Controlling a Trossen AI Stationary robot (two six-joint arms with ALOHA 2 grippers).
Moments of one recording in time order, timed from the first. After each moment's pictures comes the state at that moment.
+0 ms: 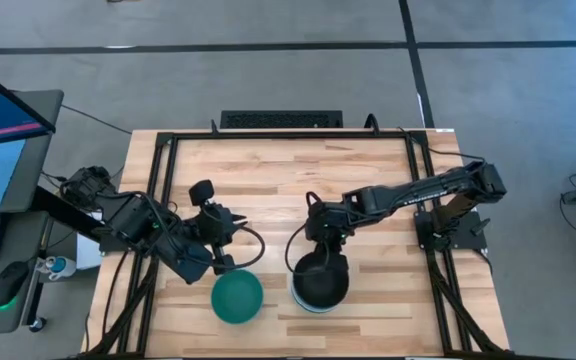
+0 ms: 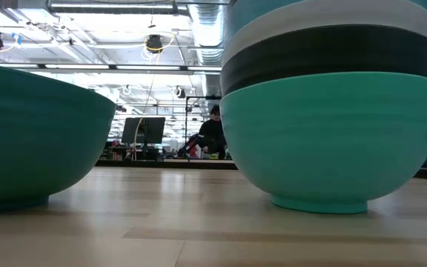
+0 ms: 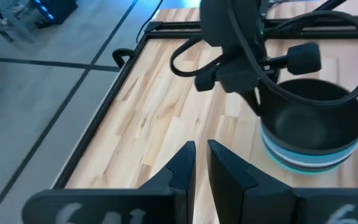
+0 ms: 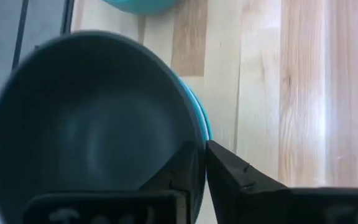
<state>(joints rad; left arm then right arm) -0.57 1.55 1.91 -1.32 -0.81 -0.54 0.16 1.63 1.25 -0.67 -0.28 0.16</state>
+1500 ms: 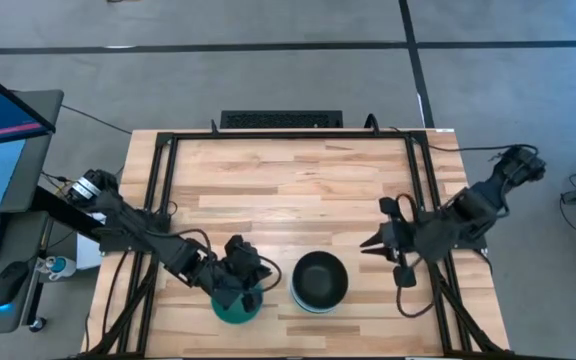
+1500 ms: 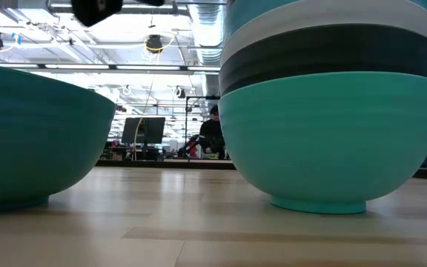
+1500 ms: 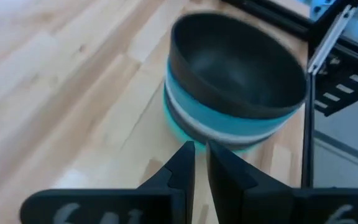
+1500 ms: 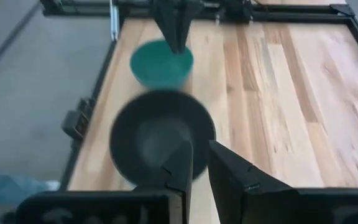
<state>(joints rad) -0.59 1.55 1.18 -0.42 -0.56 -0.86 0.66 1.15 1.30 -0.89 0.41 0.34</state>
